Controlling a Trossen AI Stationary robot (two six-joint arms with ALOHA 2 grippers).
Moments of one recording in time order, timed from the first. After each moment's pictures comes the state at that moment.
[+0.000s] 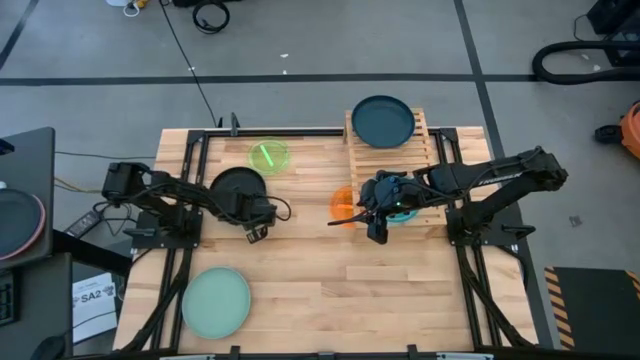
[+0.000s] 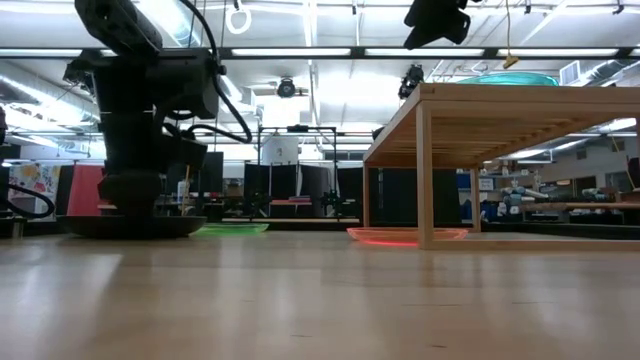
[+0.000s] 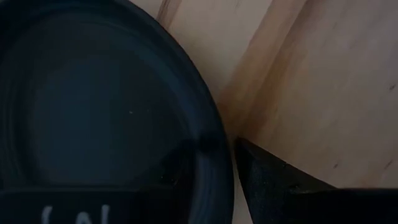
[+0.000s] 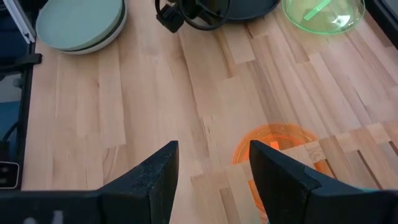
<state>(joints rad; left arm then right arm) -0.01 1.52 0.67 -0.63 -0.37 -0.45 0.17 1.34 1.26 -0.75 0.19 0.36</state>
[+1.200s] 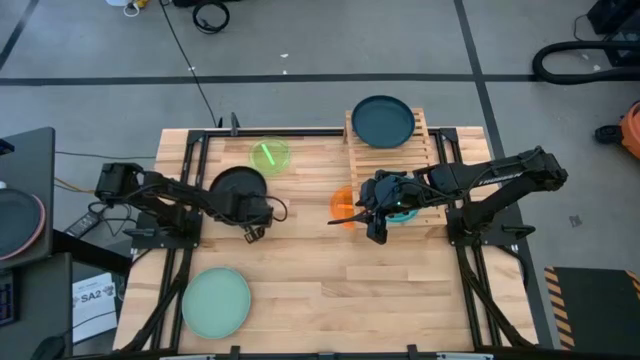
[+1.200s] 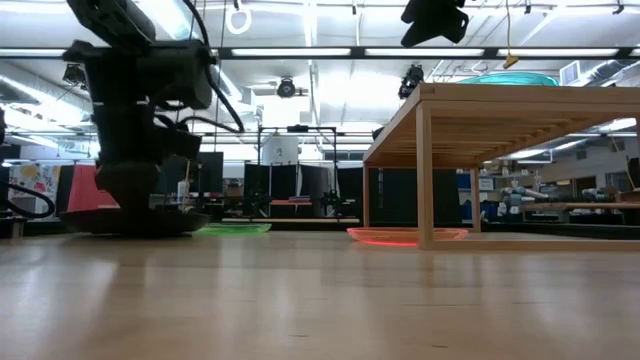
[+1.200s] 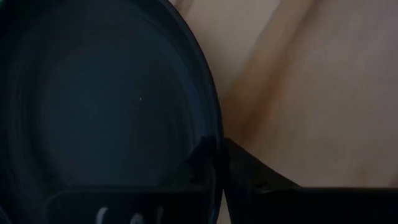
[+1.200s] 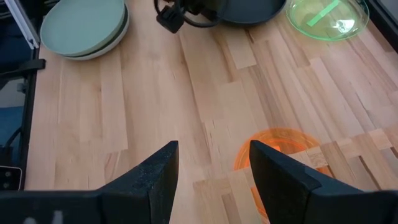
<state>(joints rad) -0.05 1.46 0.67 -0.69 -0.36 -0.53 0.17 1.34 1.26 -0.73 0.19 0.36</state>
